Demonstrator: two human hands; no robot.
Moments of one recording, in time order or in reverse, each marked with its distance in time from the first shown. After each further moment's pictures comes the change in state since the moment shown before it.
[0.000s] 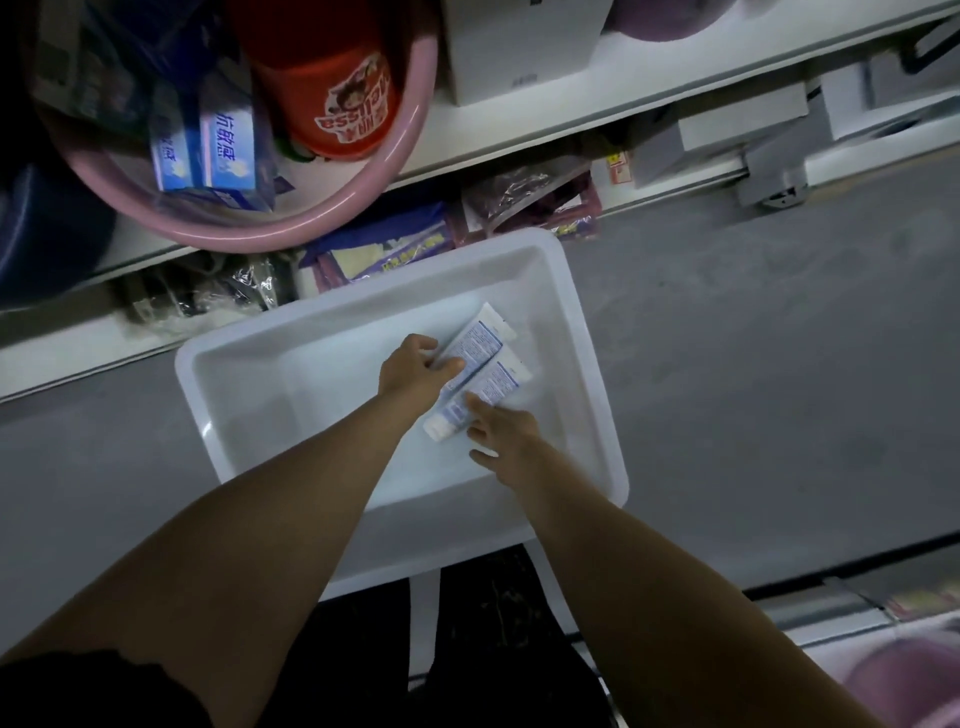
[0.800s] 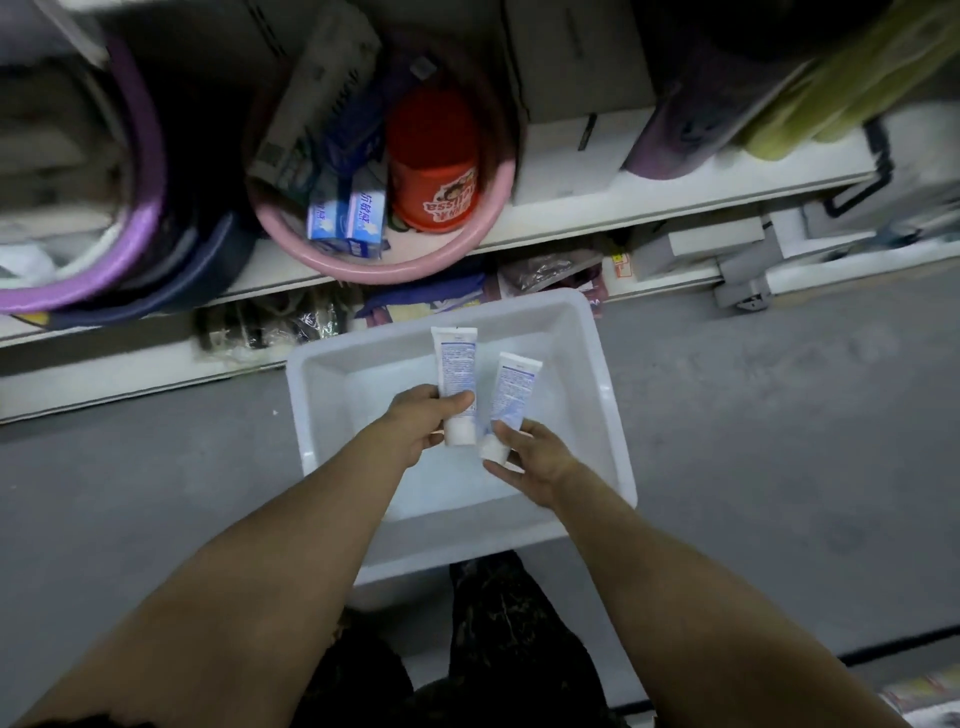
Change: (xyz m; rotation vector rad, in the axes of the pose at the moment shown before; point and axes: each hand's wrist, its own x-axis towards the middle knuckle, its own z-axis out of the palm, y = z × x) left_hand -0.085 -0.023 -0.067 -0.645 -0.201 -0.138; right_hand -0.078 0.010 0.002 0.066 -0.206 -0.226
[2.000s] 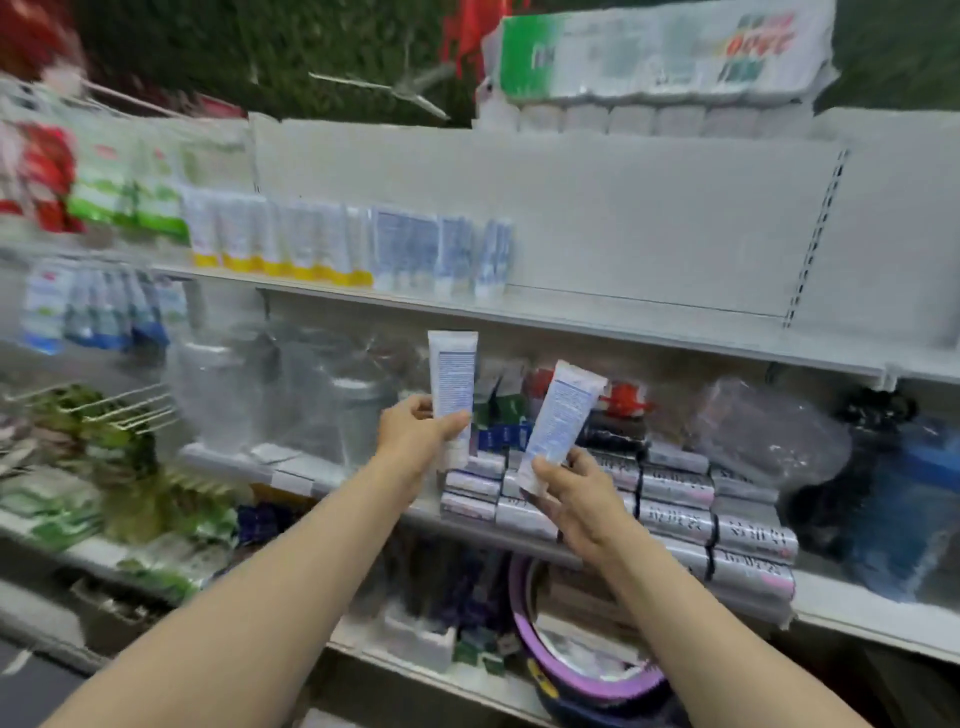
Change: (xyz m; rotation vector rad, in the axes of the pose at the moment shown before) left_hand -0.556 0.015 -0.583 -0.434 0.644 1.228; right_hand -0.437 0.131 0.616 -0.394 -0.740 -0.992
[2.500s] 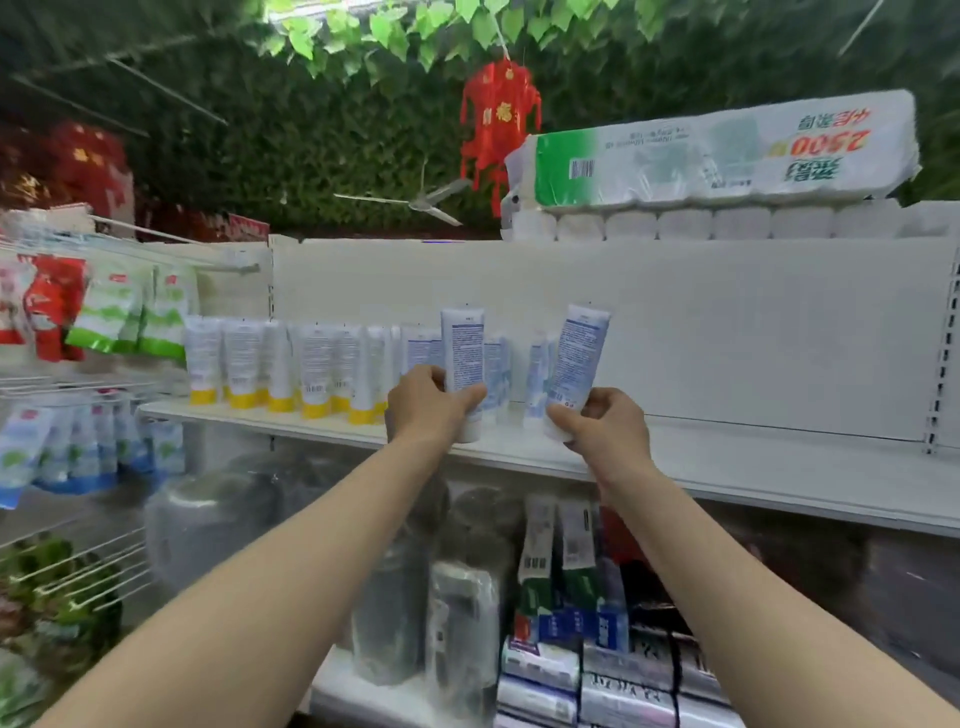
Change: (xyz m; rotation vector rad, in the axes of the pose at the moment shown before) left_hand 0.224 0.130 -0.026 0.424 0.288 0.362; right_hand 0.202 -0.139 0.137 -0.453 0.245 -0.521
